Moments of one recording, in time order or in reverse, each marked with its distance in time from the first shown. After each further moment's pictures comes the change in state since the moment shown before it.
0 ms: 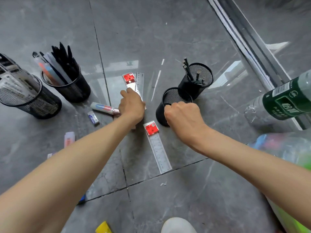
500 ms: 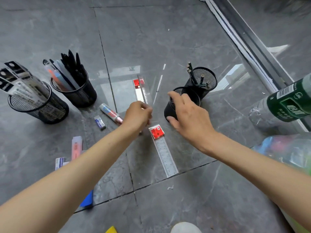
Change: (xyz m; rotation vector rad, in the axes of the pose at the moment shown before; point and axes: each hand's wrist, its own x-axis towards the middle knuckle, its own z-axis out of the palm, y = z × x) left_hand -0.036 -0.014 -0.026 -0.670 -0.218 -0.011; right_hand -0.004 0.004 -0.002 0.256 -0.110 0.215
